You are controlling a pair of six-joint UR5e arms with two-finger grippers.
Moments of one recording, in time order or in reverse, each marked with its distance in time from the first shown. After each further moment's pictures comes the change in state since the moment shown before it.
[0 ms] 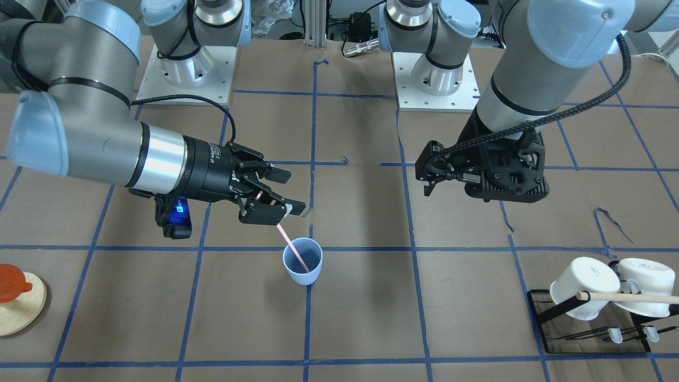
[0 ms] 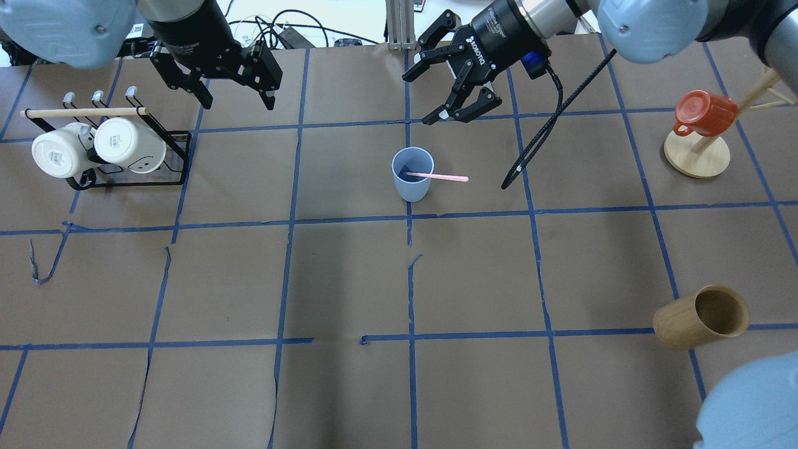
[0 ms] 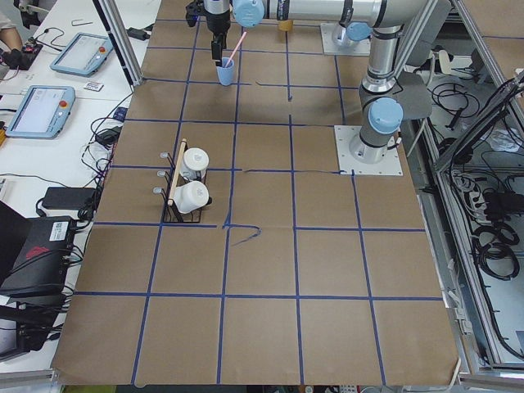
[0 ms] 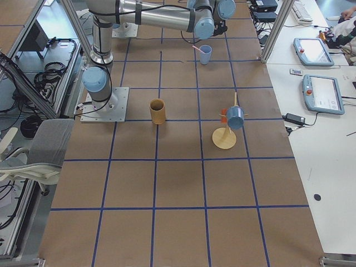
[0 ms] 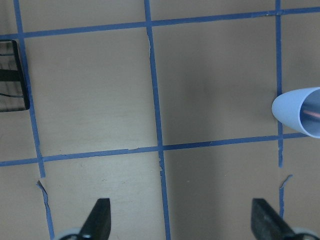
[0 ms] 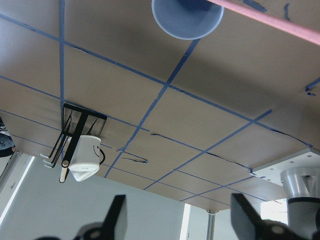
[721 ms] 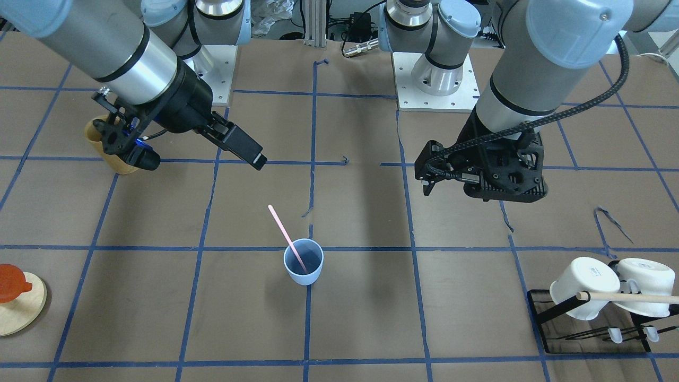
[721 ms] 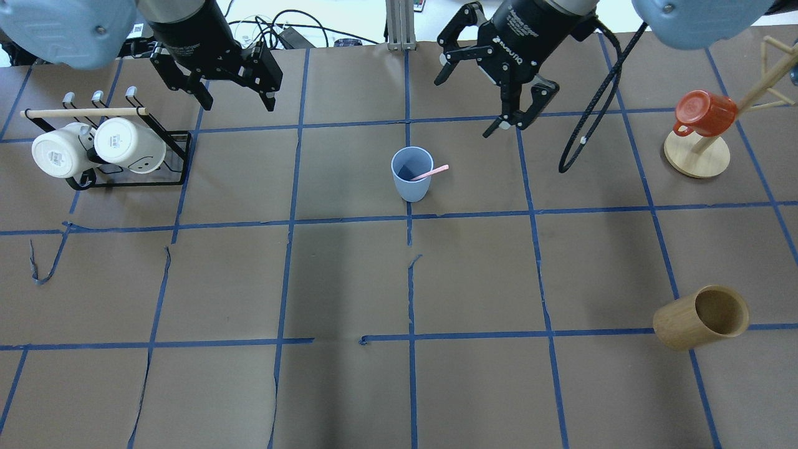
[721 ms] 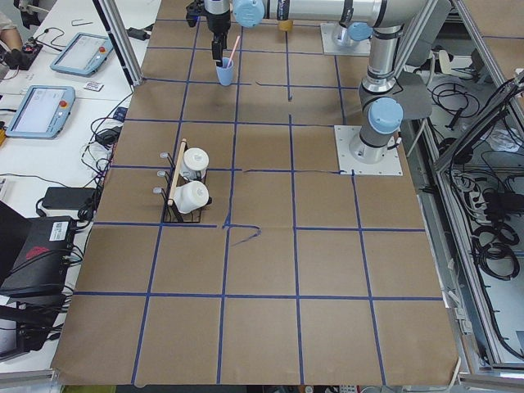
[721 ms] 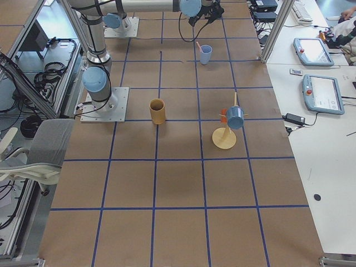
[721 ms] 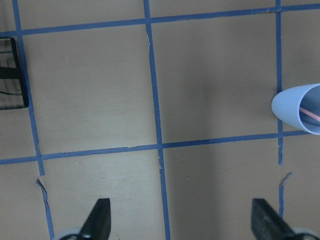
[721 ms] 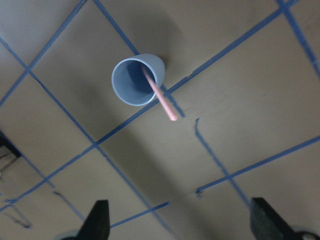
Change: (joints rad) left arm -0.001 0.000 -0.002 -0.002 0.000 0.000; right arm 0.039 -0.171 -0.007 0.036 -0.507 -0.426
